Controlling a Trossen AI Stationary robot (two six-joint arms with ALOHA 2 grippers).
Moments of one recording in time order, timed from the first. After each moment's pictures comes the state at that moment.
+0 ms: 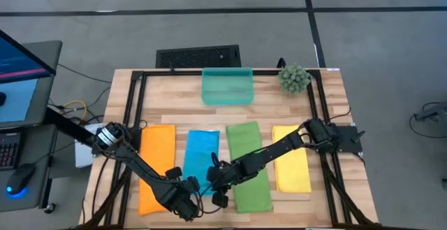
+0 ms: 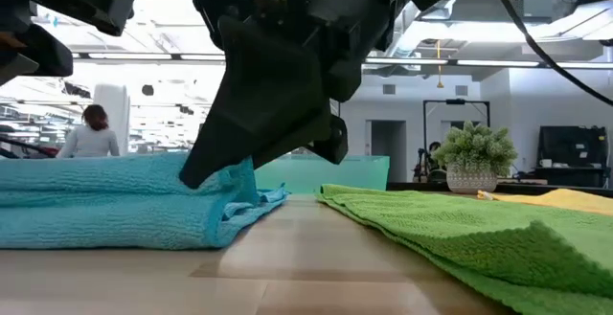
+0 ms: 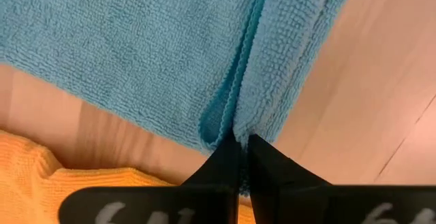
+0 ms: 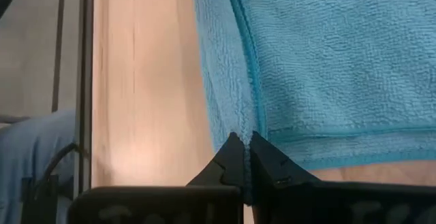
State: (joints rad) left arm -0.73 1.97 1.37 -0.98 -0.11 -1.11; right arm 0.41 2.21 1.55 -0.23 -0.07 0.62
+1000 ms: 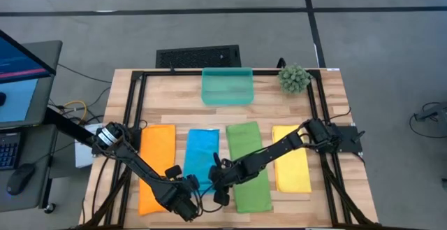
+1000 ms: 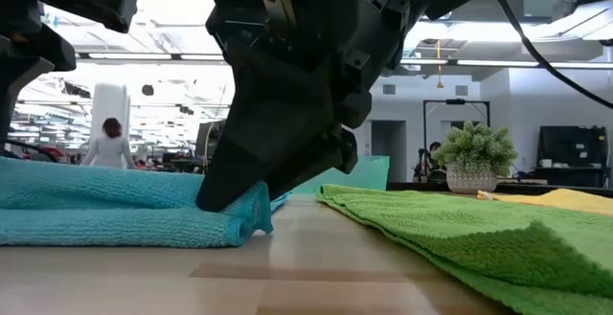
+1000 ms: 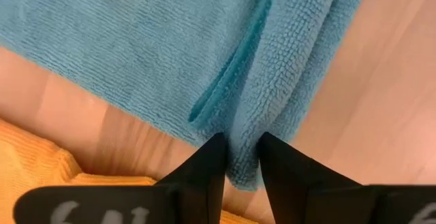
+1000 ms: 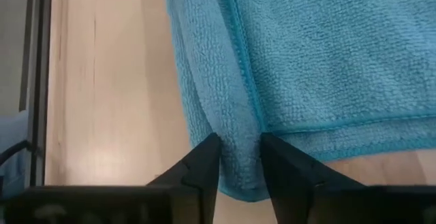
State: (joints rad) left arm -0.73 1.97 1.37 -0.98 -0.22 -1.16; right arm 0.40 2.21 1.51 -0.23 0.00 0.59
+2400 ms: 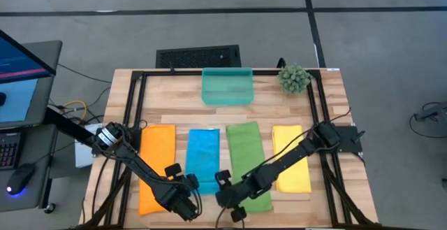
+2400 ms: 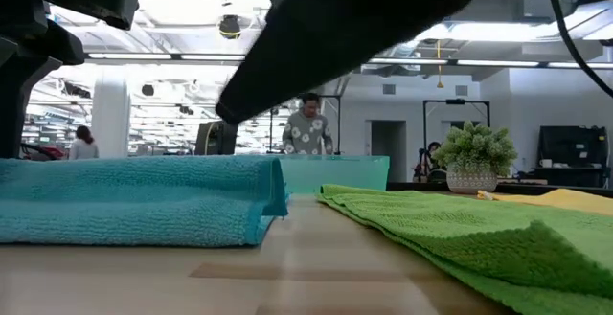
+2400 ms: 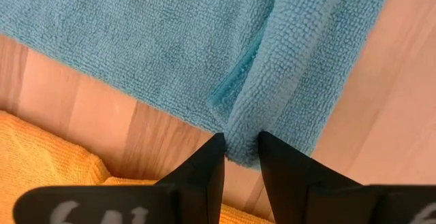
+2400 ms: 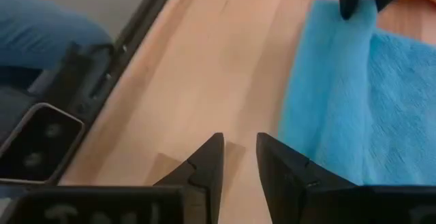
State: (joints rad) left arm -0.74 1.97 1.37 -1.02 -0.25 -1.12; right arm 0.54 2.13 1.51 -0.22 0.09 0.06
